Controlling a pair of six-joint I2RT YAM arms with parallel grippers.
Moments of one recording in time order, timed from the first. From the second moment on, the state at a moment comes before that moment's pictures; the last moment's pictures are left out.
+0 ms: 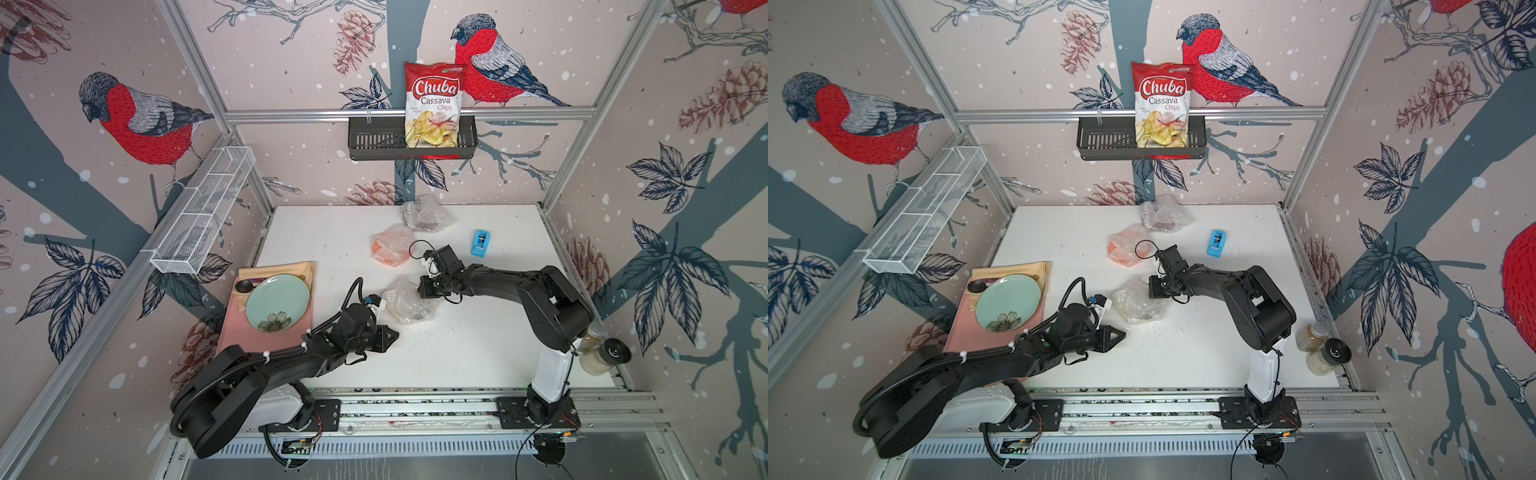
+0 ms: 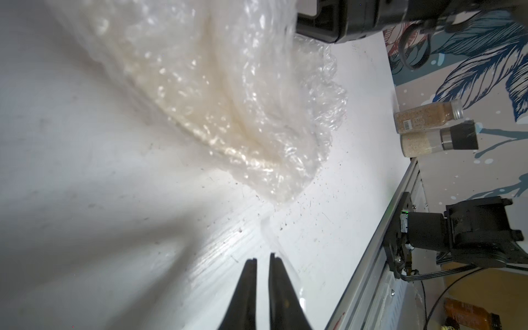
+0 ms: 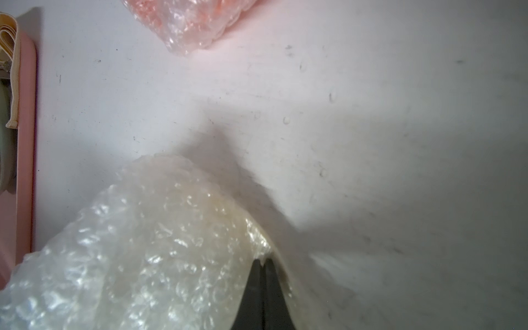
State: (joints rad) left arm -0.73 1.17 0.28 0.24 0.36 -0.70; right arm 0.65 1.90 1.08 -0.18 -0.28 0.42
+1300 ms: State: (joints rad) left arm -0.74 1.43 0.35 0.31 0.32 -0.65; right arm 0.72 1.69 1.00 -0.17 -0.25 0.29
